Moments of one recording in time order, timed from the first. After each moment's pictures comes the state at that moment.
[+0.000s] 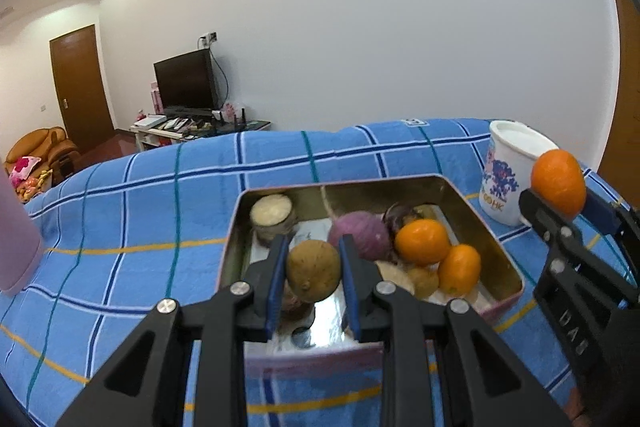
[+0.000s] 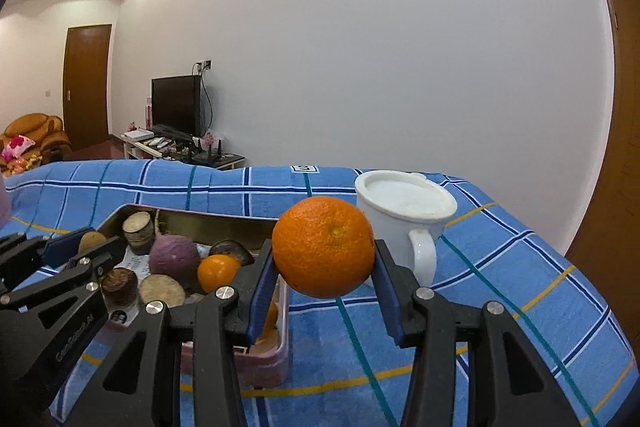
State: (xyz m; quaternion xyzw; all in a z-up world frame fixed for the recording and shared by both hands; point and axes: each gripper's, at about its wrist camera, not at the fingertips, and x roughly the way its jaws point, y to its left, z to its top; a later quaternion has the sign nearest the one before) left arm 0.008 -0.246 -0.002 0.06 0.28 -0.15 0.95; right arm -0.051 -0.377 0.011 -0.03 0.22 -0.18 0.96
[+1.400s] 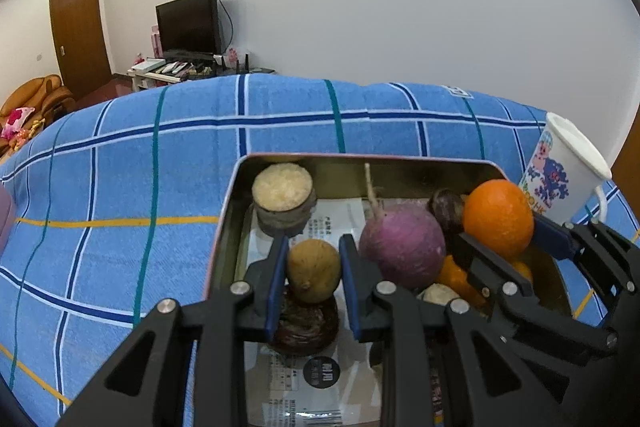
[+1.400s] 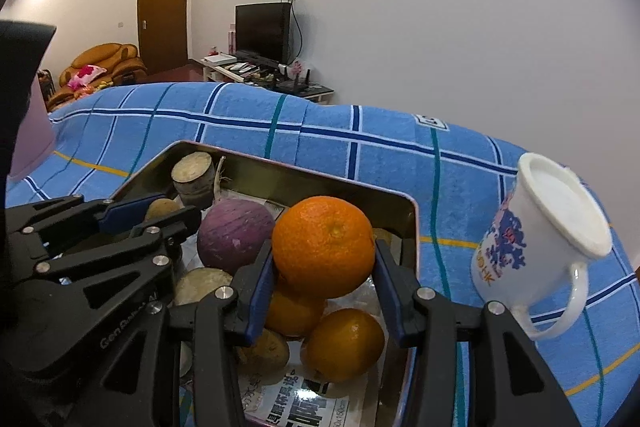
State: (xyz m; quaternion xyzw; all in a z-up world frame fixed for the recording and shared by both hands) left arm 0.081 -0.241 -0.030 0.03 0.37 -0.14 0.92; right arm 0.033 -0.362 -0.021 -0.05 0.35 -0.01 0.93
